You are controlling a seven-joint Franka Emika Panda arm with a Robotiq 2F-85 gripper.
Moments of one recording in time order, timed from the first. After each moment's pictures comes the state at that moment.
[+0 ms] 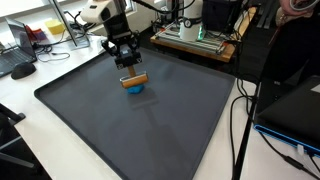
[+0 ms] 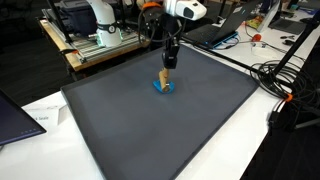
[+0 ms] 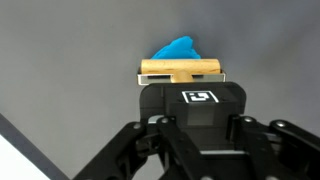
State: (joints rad) arm -0.06 0.29 0.05 -1.96 -0.06 2.19 -0.94
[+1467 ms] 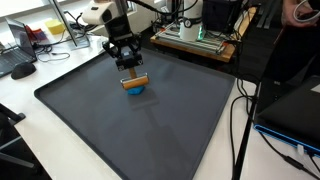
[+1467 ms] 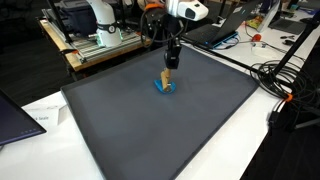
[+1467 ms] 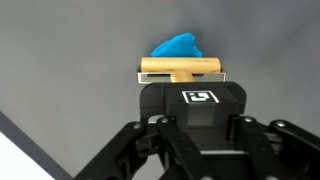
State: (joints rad) arm -0.06 0.30 0.07 -1.96 -0.06 2.21 -0.91
